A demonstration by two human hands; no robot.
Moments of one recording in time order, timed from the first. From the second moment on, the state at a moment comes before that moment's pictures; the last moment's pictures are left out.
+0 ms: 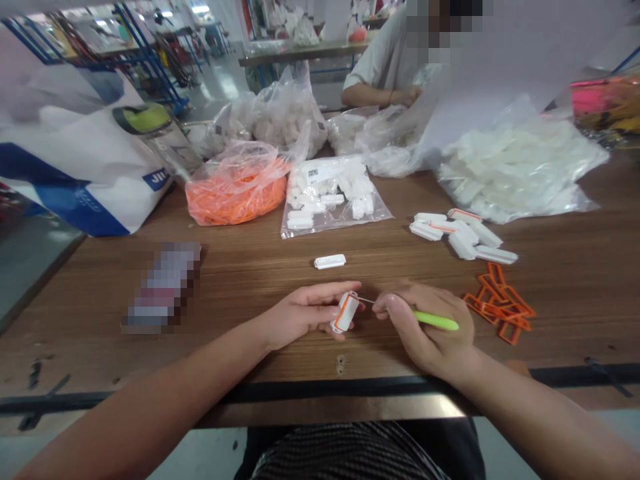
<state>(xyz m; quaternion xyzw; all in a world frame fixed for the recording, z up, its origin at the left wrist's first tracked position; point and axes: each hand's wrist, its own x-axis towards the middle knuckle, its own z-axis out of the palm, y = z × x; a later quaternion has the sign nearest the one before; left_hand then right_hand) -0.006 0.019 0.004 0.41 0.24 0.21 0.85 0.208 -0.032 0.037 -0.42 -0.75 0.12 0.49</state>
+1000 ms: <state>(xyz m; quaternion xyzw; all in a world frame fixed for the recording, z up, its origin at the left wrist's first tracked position) -0.004 0.018 0.002 0.37 0.26 0.26 0.85 0.207 -0.039 0.034 -0.41 -0.76 0.17 0.48</state>
